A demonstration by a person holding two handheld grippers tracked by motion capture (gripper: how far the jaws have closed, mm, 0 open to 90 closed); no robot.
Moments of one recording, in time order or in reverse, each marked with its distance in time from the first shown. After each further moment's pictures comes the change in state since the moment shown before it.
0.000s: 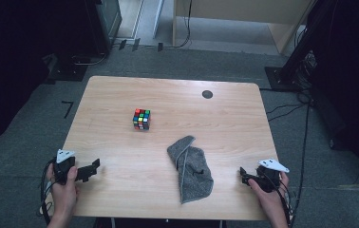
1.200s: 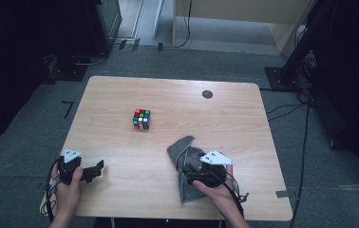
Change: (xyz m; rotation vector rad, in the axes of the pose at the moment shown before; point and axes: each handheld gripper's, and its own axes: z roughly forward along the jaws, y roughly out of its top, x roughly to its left) left arm -0.008 0.000 0.006 0.023 0.004 0.058; right arm 0.173 0.058 -0.009 -0.105 0.373 -0.186
